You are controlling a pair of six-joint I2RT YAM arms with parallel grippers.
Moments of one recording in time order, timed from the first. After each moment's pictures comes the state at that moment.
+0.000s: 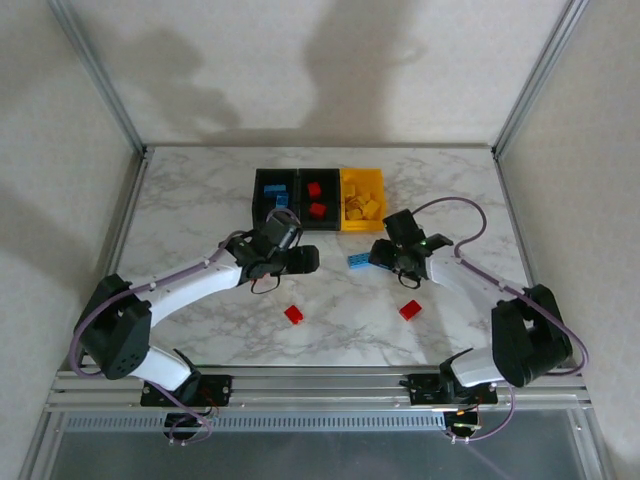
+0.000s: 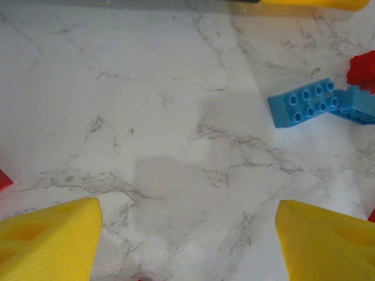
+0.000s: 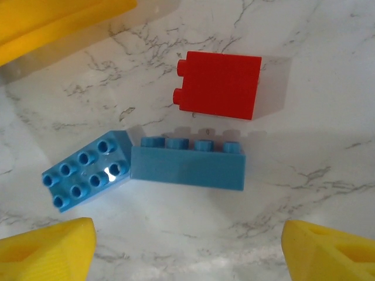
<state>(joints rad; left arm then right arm) -0.70 1.48 0.98 -0.44 -0.04 -0.69 0.49 1.43 0.87 -0.56 0.12 0.74</state>
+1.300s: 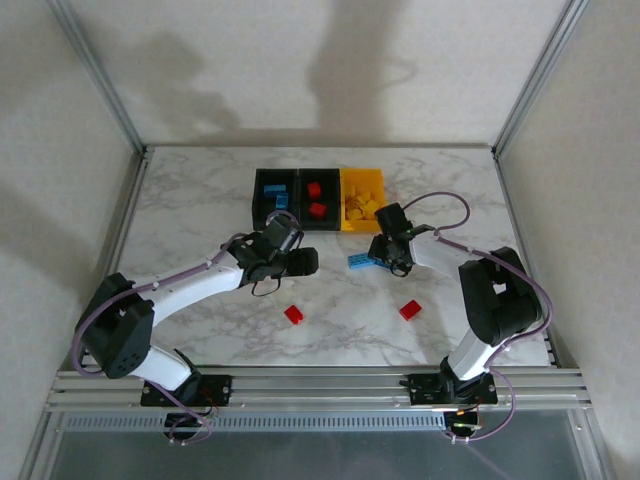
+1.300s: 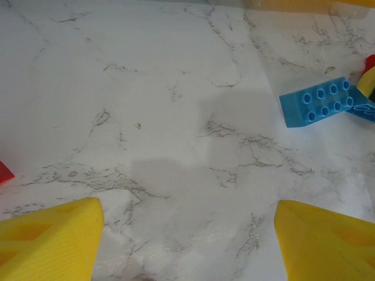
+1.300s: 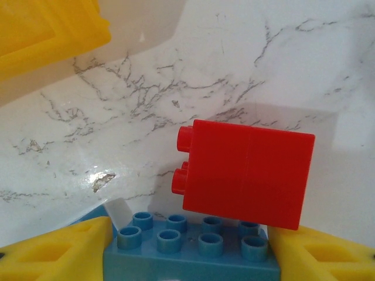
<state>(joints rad) -0.71 1.49 0.96 -0.43 -0.06 -0.72 0.45 1.67 0.95 -0.44 0.14 0.71</state>
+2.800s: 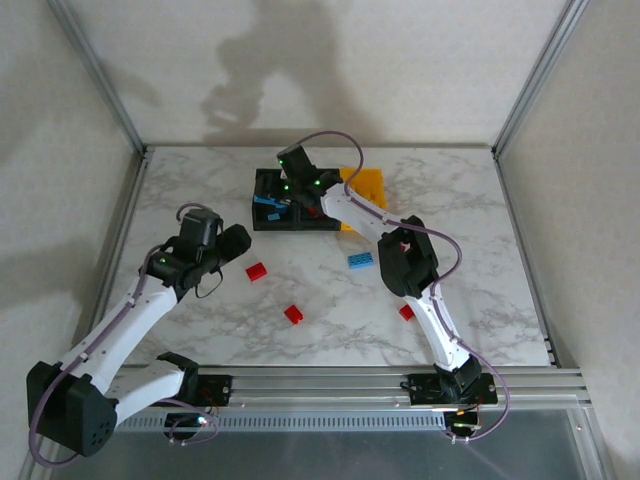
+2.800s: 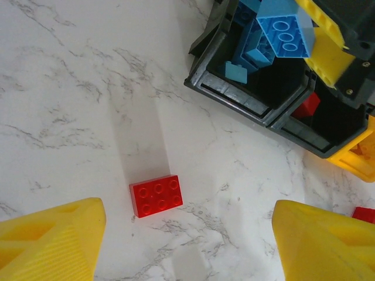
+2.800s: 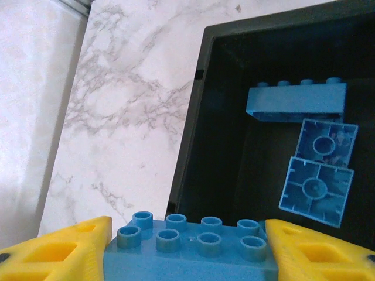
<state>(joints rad) -0.32 1.05 0.82 -0.56 -0.09 -0.81 0.74 2.38 2.14 -0.43 -0.17 0.73</state>
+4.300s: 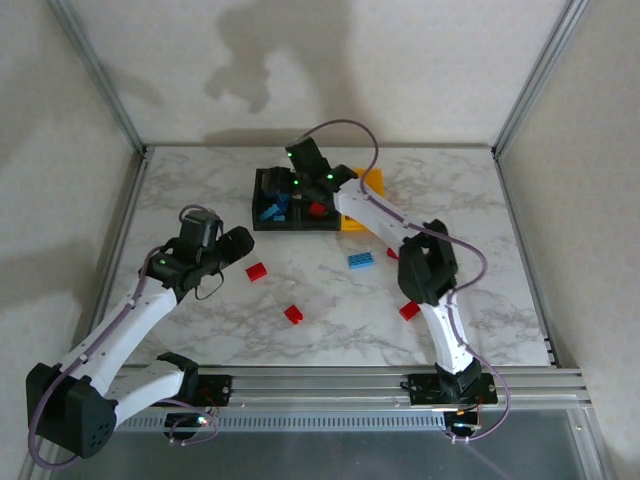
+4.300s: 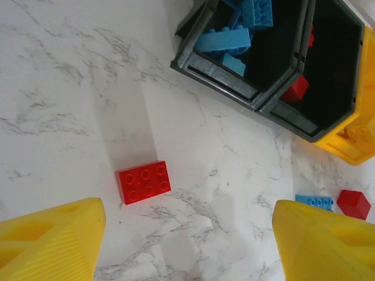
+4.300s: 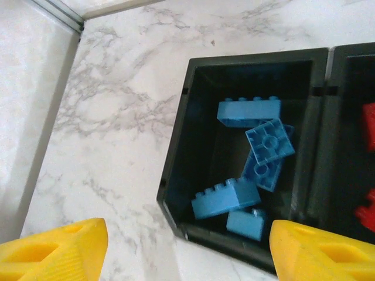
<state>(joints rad) -0.33 1.05 0.81 -0.55 -0.02 -0.82 0.74 2.11 1.94 -0.49 -0.05 0.64</state>
